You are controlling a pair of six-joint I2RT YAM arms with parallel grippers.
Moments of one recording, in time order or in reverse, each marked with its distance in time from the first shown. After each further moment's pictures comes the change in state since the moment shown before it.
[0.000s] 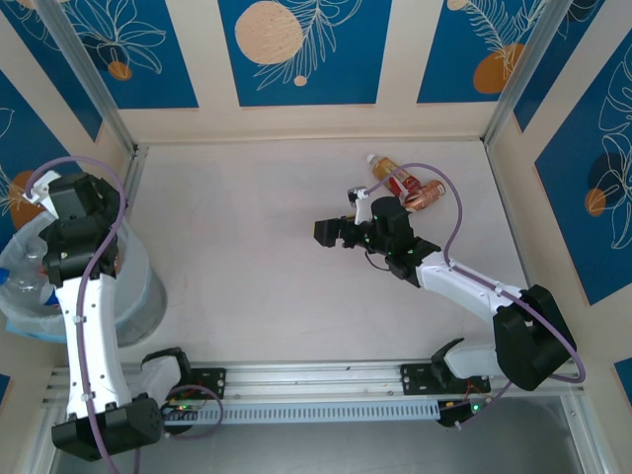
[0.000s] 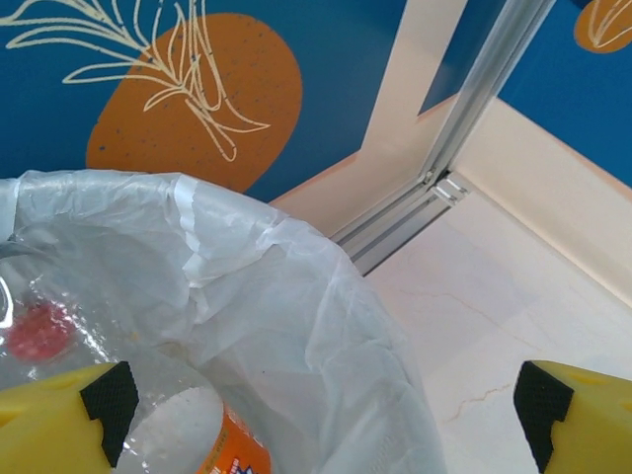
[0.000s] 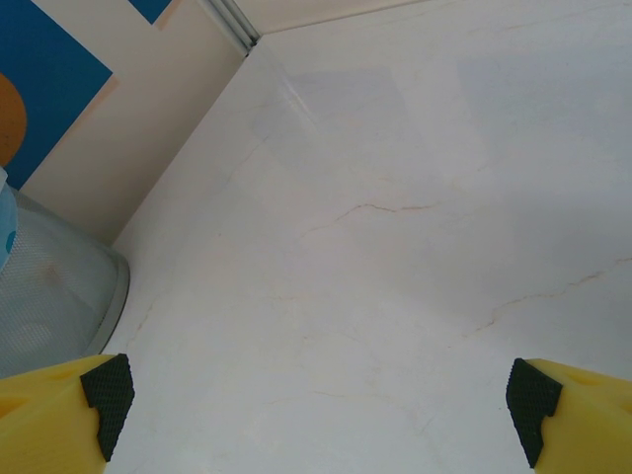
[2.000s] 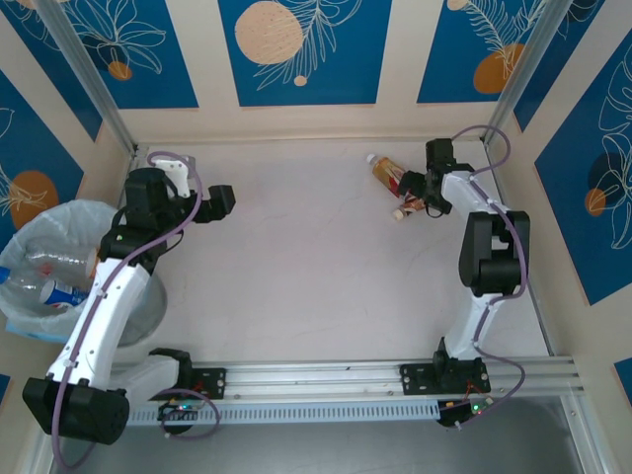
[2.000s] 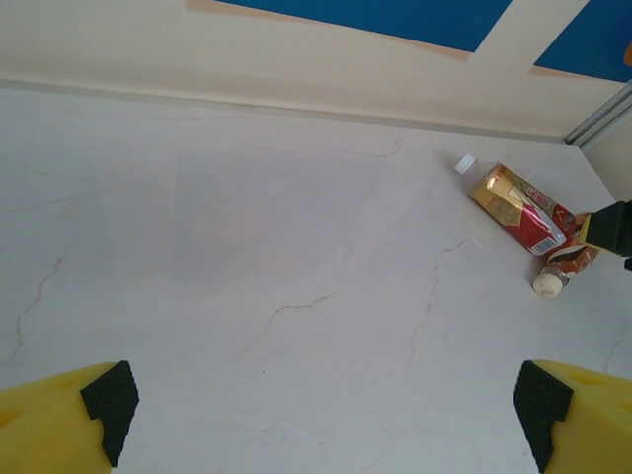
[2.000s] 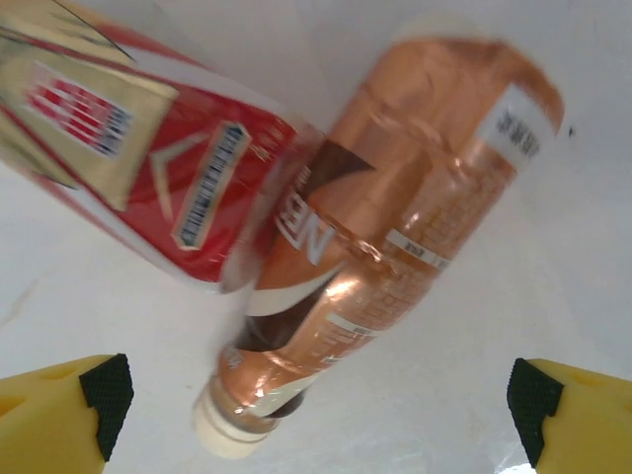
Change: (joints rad) left arm -0.431 0.074 -0.167 0.290 0.651 0.189; right arm -0.556 0.600 0.685 -0.771 0.312 -0.034
